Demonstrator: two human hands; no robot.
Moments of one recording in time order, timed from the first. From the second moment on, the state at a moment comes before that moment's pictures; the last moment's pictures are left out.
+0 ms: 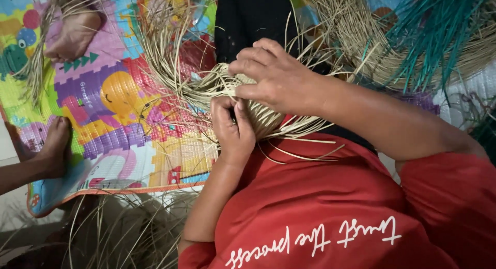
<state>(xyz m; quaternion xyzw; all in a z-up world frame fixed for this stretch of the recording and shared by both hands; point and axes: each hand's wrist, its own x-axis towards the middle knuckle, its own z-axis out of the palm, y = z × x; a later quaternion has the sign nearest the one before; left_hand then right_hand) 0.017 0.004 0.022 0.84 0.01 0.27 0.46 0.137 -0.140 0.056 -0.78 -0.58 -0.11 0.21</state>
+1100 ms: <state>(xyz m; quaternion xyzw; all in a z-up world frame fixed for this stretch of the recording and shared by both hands) 0.018 0.020 0.012 0.83 0.06 0.23 0.50 0.270 -0.540 -0.169 -0.97 -0.11 -0.21 0.01</state>
